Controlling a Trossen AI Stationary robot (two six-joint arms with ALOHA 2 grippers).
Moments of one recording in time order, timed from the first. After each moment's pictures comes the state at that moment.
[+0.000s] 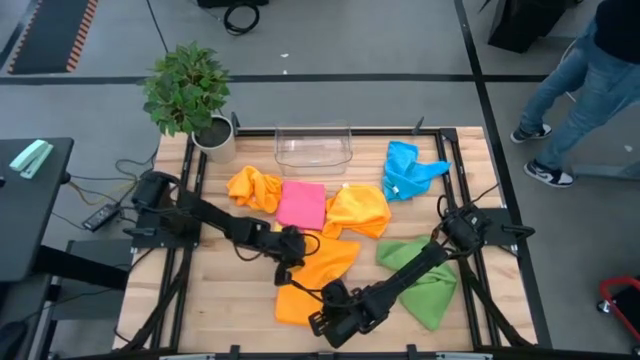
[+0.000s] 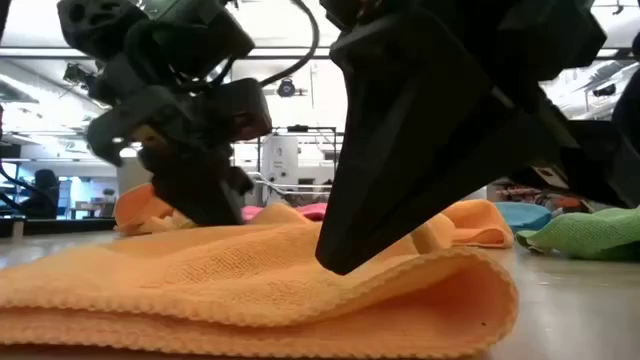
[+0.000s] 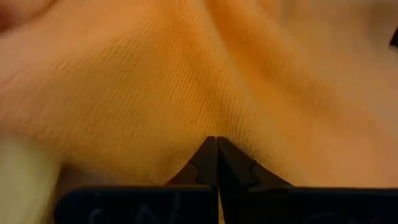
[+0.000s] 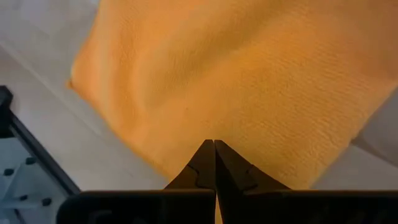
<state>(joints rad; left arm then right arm) -0.26 1.78 0.75 0.18 0.03 -0.26 0.61 2.26 1.66 -0.52 0.37 1.67</state>
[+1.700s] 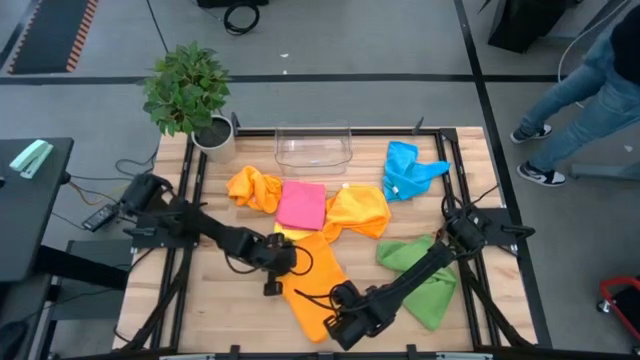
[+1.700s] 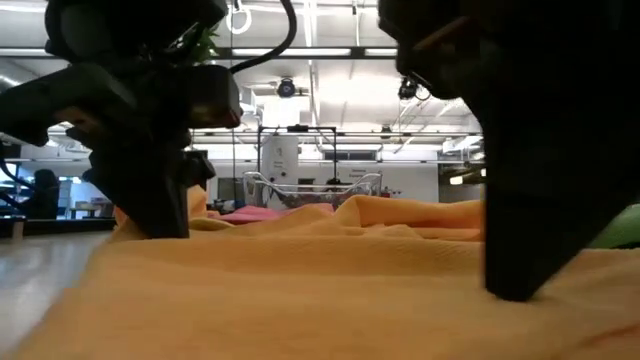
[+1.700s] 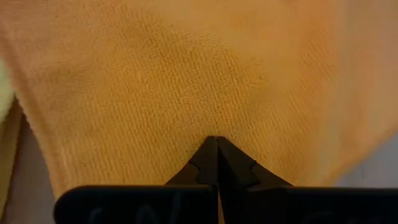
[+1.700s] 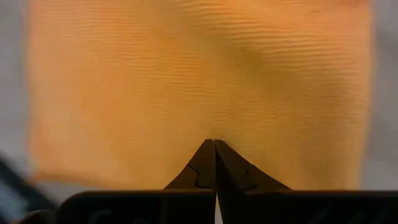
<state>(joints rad) -0.41 1.75 0.82 -0.17 -0.06 -0.43 0.65 2.23 1.66 -0.77 0.24 1.65</state>
